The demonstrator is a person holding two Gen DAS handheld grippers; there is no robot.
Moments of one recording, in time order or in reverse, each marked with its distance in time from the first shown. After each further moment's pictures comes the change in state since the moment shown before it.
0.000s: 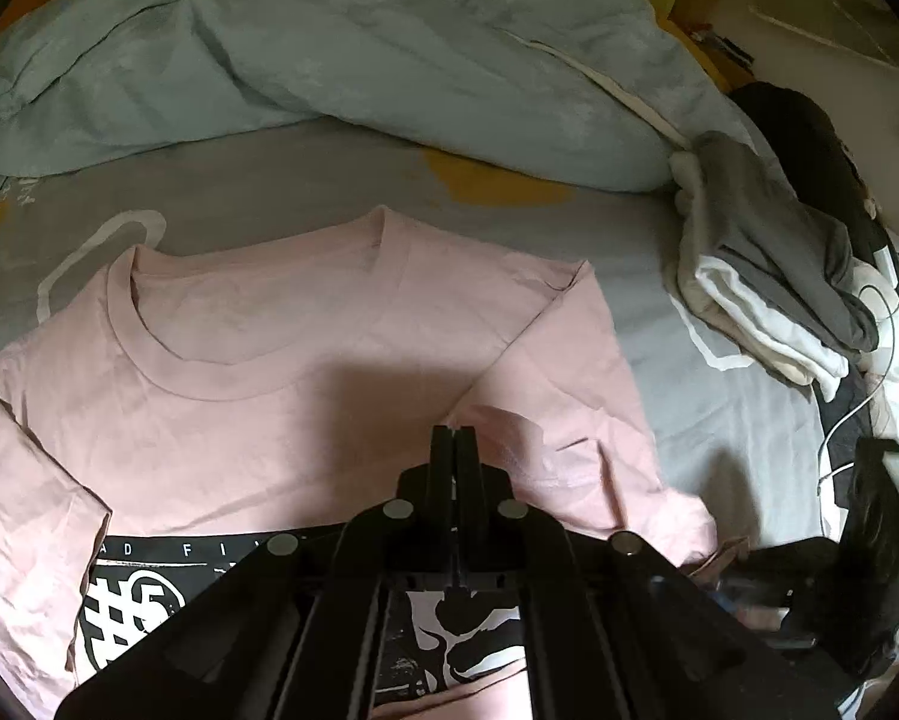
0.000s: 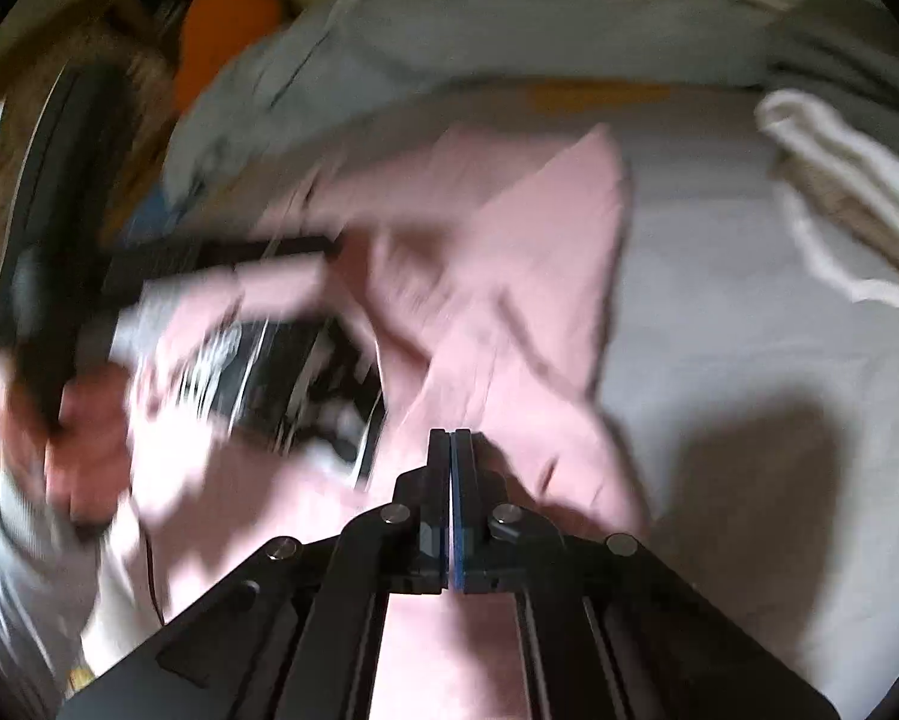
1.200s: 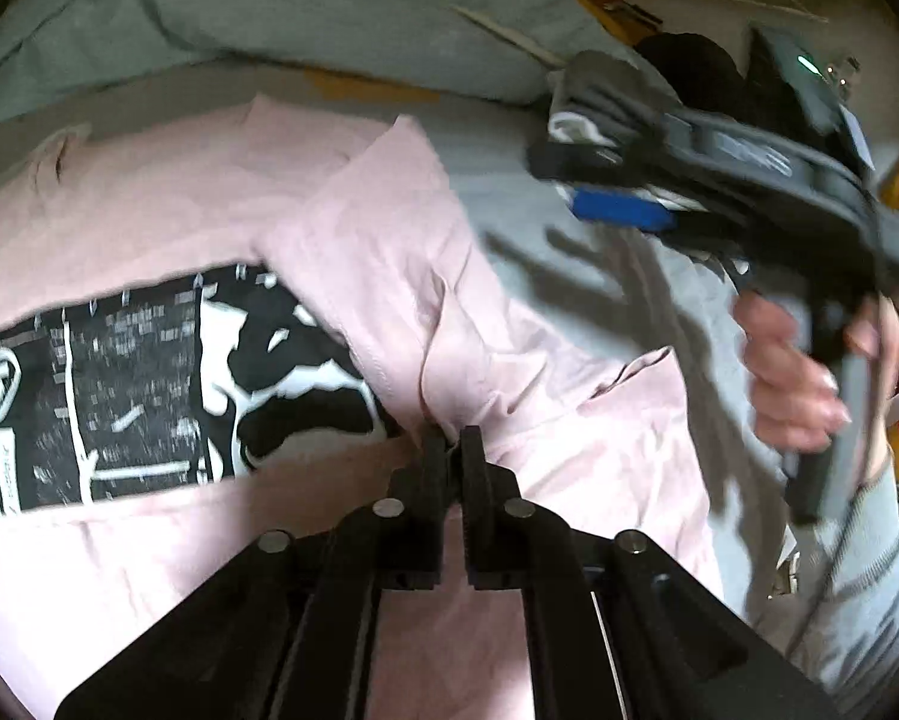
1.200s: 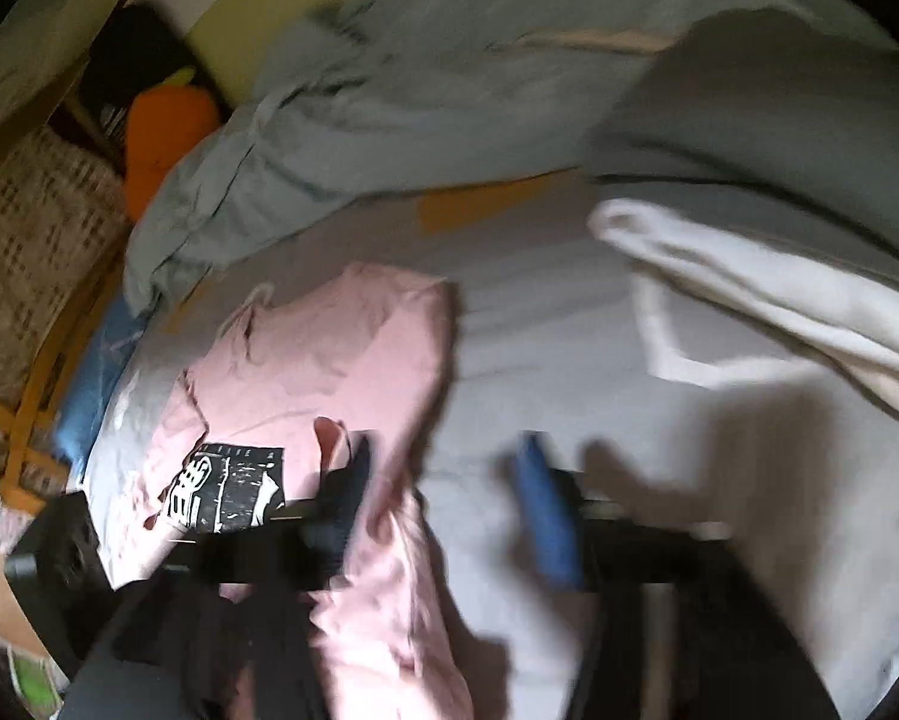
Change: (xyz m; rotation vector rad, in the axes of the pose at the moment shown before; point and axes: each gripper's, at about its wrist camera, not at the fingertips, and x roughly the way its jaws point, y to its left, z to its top) left arm -0.007 -0.039 -0.111 0.061 0.008 -0.164; right arm -0.045 -0.061 0.057 0.208 -0.193 -0.093
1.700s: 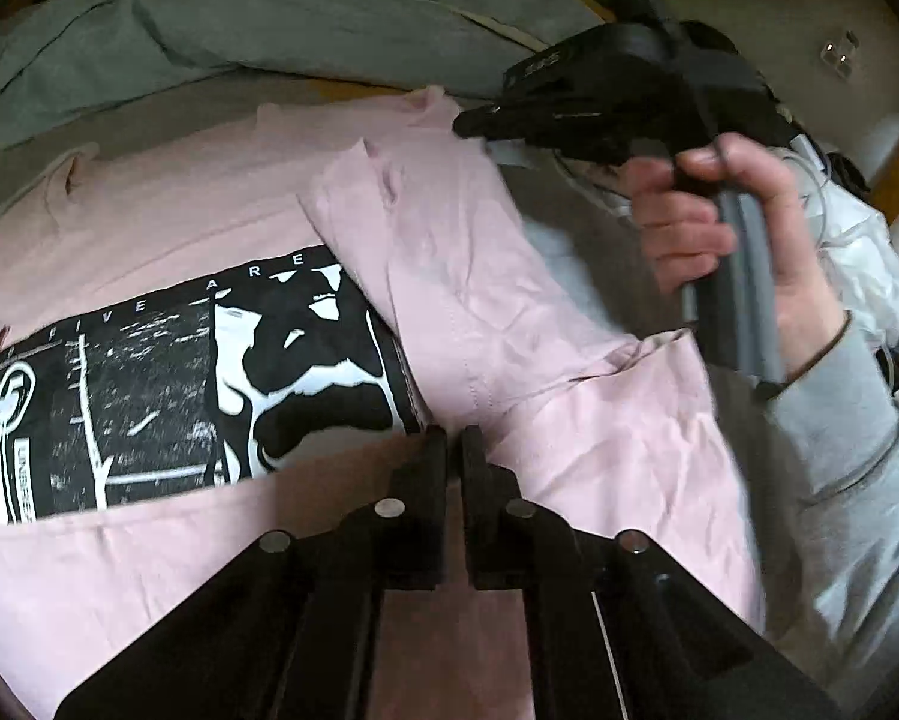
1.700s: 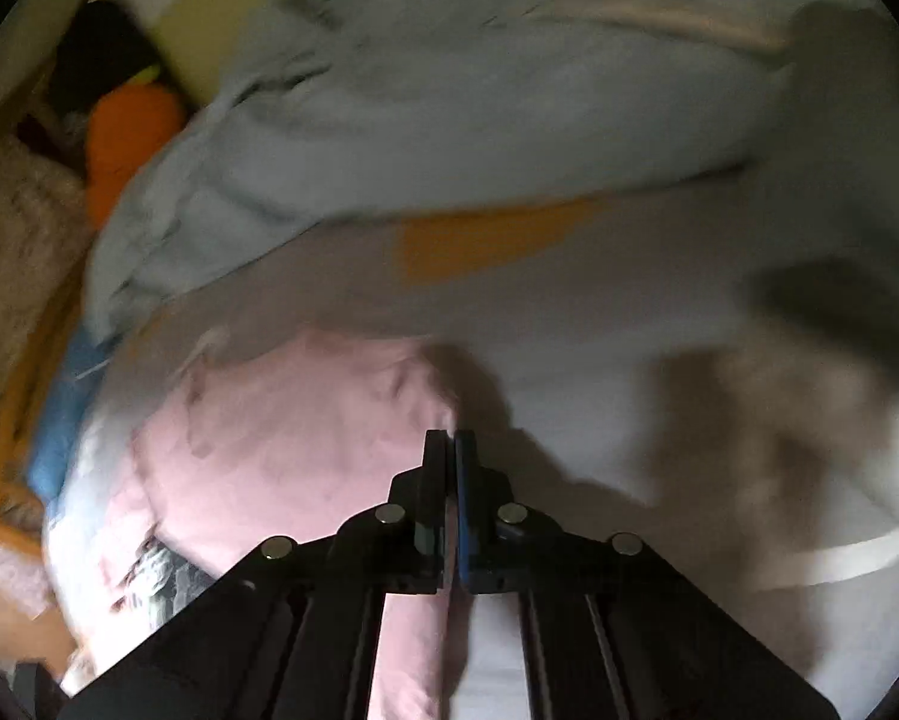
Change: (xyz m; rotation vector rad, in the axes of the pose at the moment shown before) left arm 0.010 -0.012 0.002 0.054 -0.019 0.072; right arm 0.070 -0.015 0.061 0.070 -0.020 -0.016
